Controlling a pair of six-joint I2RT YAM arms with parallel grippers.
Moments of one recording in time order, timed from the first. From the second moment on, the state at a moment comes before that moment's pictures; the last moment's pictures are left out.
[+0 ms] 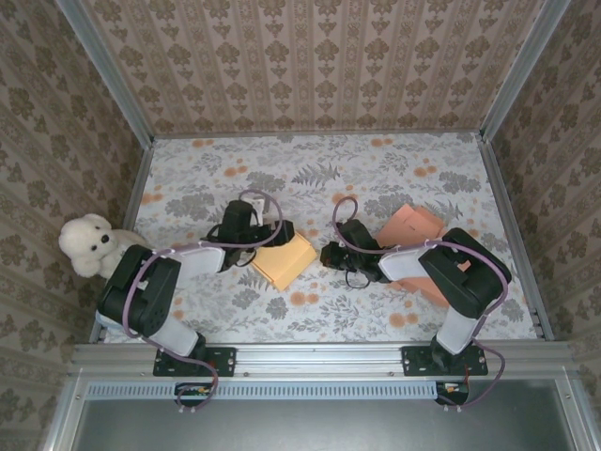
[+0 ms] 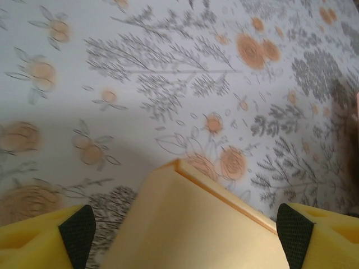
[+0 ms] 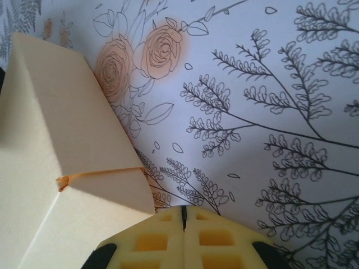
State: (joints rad) left arm -0.50 1.55 0.63 0.27 0.28 -0.47; right arm 0.65 1.74 0.66 0.32 -0.17 0.85
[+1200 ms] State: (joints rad) left arm -0.58 1.45 0.63 0.25 0.11 -0.73; right arm 0.65 1.66 0.67 0.31 -0.04 0.86
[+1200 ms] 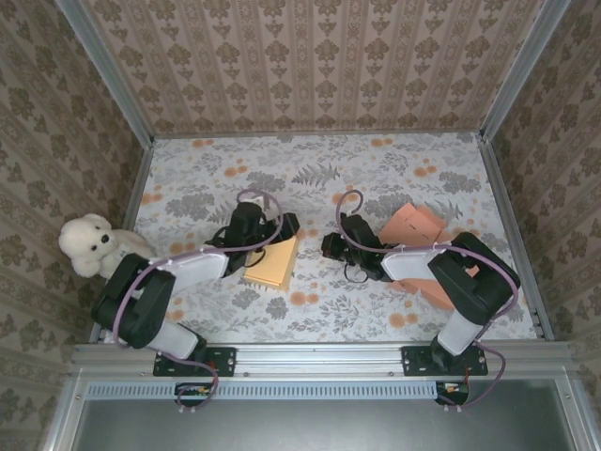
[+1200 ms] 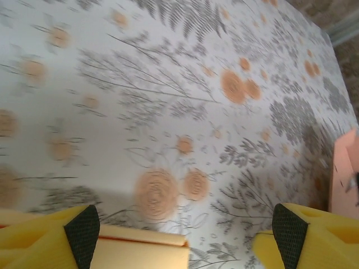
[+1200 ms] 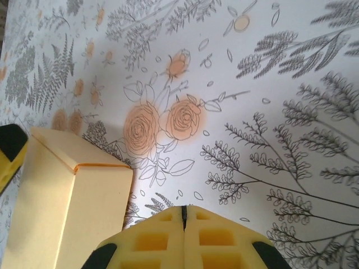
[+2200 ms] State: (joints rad) left arm -0.55 0.89 0.24 -0.02 0.00 -0.74; right arm 0.94 1.73 0.62 0.38 -0.11 0.95
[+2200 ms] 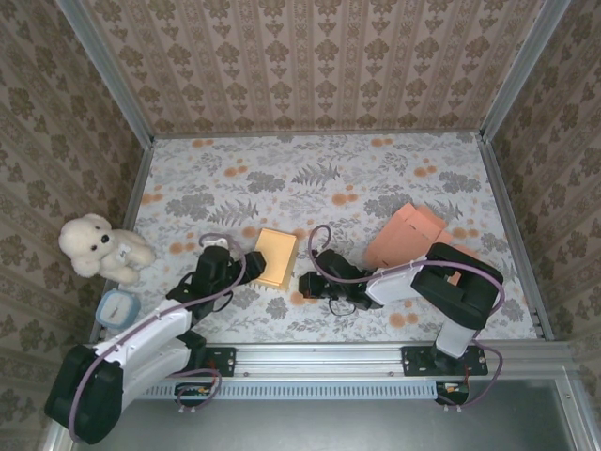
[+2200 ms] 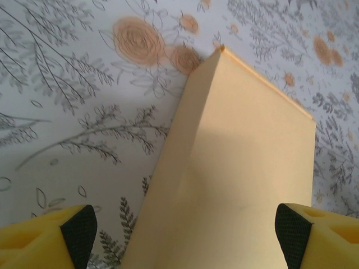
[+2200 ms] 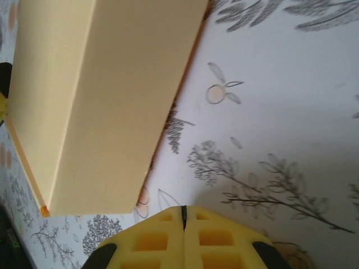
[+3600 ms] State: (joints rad) left arm -0.90 1.28 0.38 0.17 -0.28 -0.86; right arm 1.03 1.67 0.56 0.43 0.16 0.93
